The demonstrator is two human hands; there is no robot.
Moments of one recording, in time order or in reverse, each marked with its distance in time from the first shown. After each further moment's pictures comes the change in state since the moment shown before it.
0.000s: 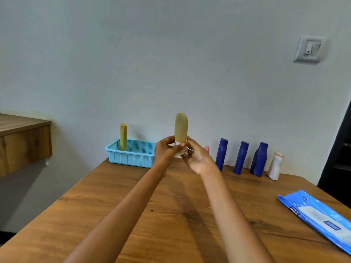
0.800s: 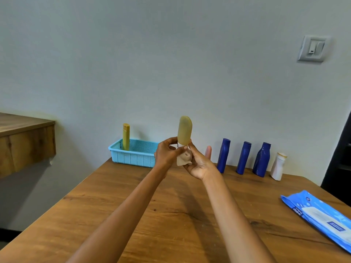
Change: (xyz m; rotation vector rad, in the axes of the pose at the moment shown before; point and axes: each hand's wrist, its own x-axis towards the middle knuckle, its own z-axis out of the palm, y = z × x) left_hand 0.001 -0.007 -0.005 0.223 0.020 0.007; right_hand 0.020 0.016 -0.020 -0.002 -0.001 0.148
